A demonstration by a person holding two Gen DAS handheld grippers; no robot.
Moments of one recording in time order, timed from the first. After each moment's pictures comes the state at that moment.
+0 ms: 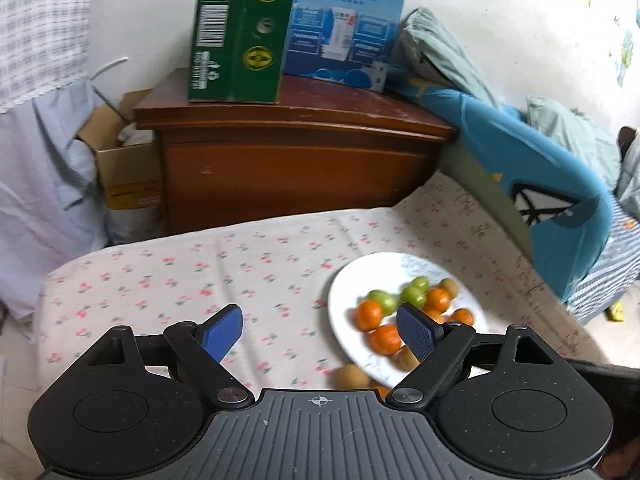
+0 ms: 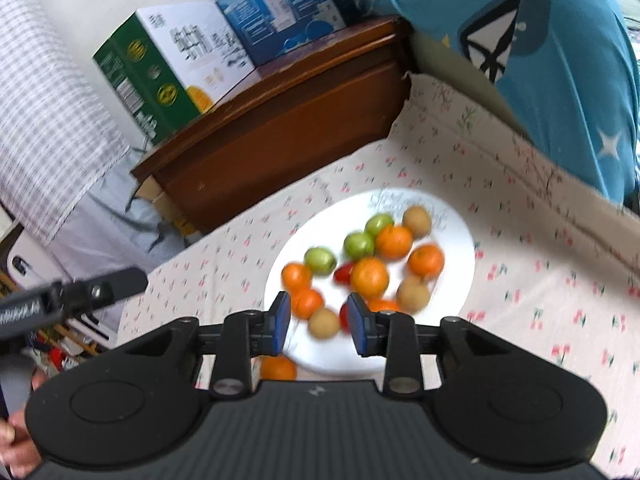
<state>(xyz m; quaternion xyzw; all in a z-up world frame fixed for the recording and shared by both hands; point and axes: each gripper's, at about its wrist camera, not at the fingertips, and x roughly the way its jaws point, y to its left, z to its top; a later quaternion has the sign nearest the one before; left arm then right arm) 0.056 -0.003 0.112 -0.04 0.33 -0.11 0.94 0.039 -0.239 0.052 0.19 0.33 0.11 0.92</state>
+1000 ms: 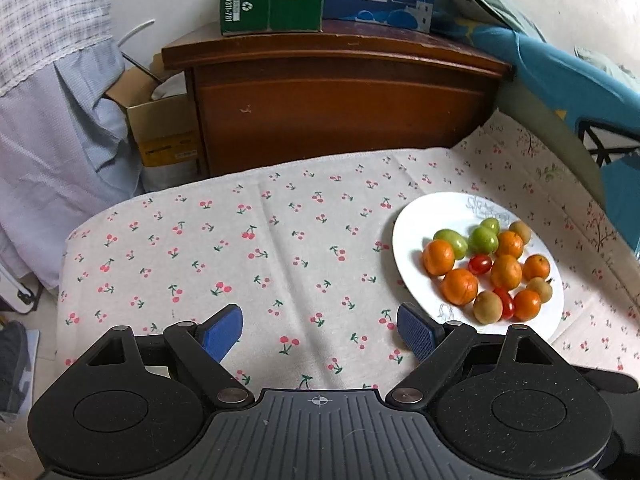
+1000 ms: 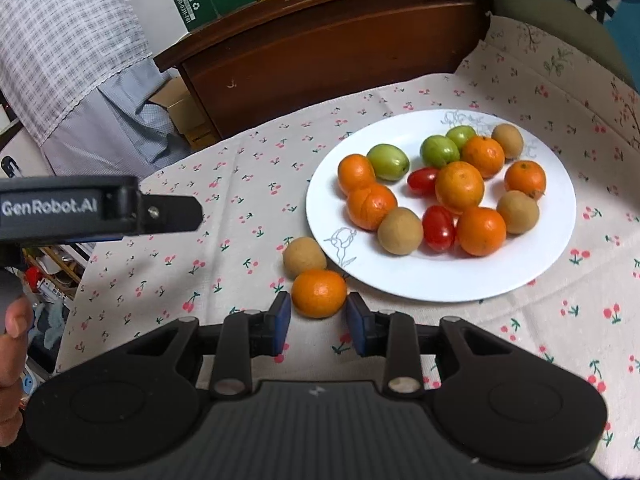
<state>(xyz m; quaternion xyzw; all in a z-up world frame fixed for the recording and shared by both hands) 0.071 -0.003 0.060 0.00 0.39 -0.05 0.92 0.052 -0.164 -0.007 0.10 0.37 0.14 0.91</state>
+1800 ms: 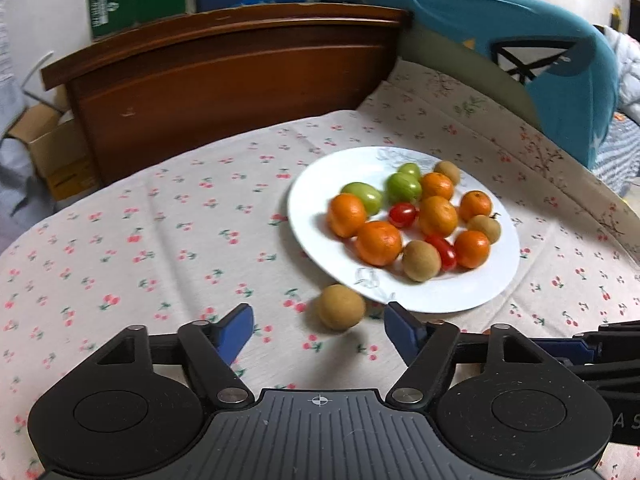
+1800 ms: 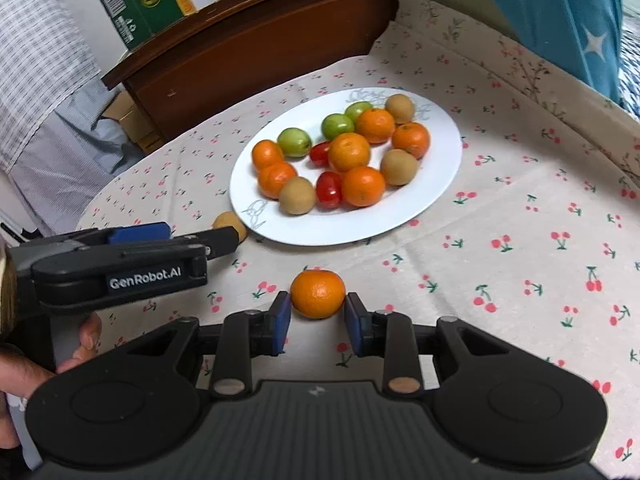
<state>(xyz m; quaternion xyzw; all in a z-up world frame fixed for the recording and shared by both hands) 0.075 -0.051 0.017 0.07 0.37 -0.17 0.91 0.015 -0.216 0.001 0.14 0.40 0.06 0.90</state>
